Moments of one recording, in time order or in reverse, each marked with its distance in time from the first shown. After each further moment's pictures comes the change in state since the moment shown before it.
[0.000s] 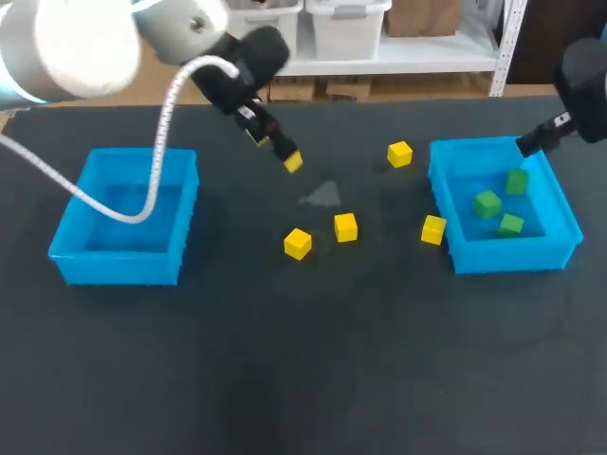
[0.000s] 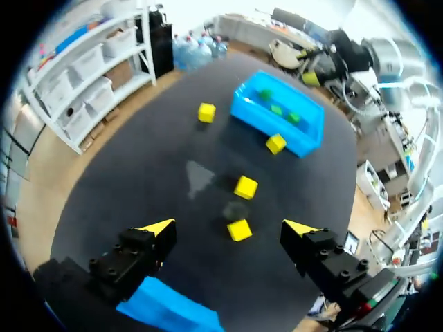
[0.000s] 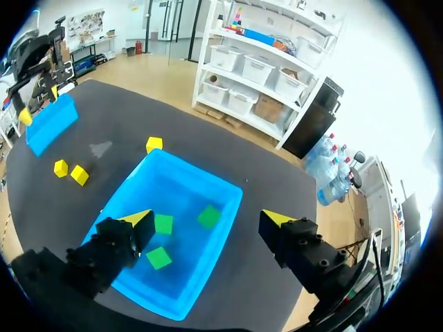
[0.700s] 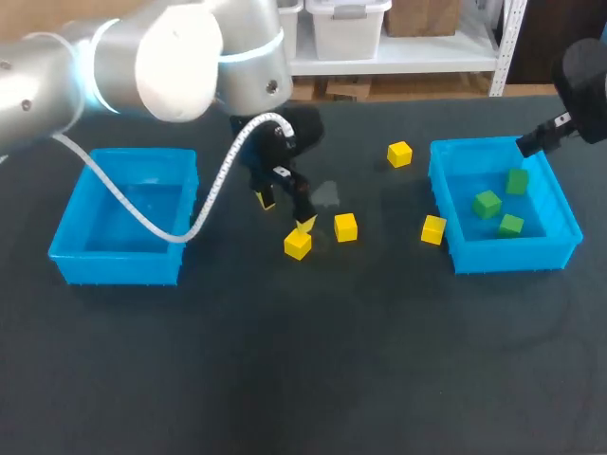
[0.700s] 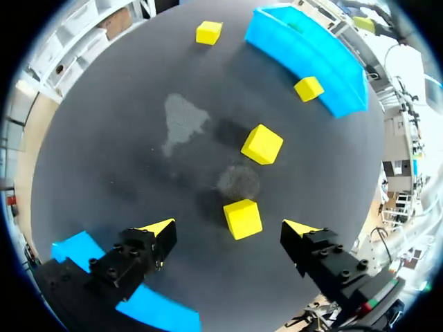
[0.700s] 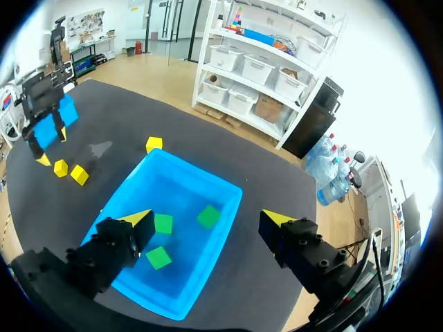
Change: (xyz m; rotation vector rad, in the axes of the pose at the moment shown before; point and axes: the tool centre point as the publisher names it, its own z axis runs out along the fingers) left arm 0.041 -0.001 0.094 0.002 0.295 -0.127; right arm 0.000 0.000 0.000 0.000 0.000 0.000
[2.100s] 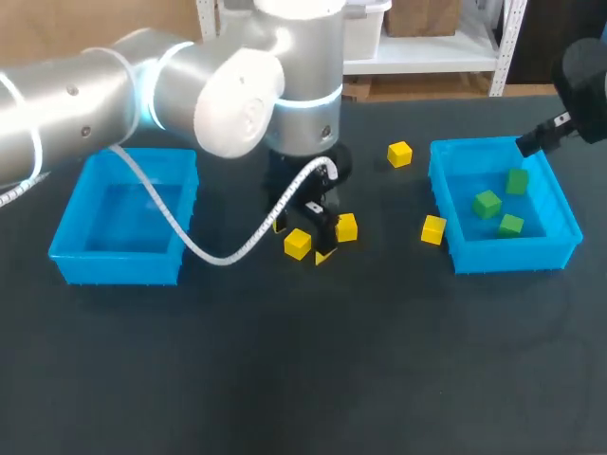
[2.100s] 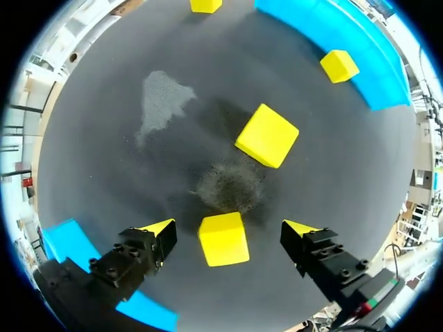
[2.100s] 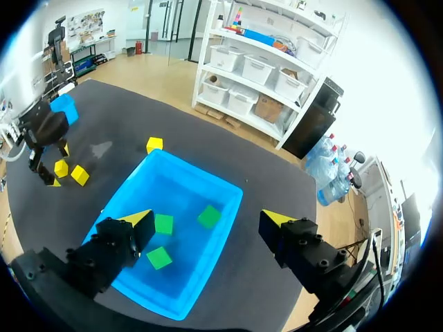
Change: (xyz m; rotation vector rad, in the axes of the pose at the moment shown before) left arm 0.001 -0.018 0.046 -0.165 0.094 -0.077; right arm 0.000 0.000 0.000 0.000 0.000 0.000
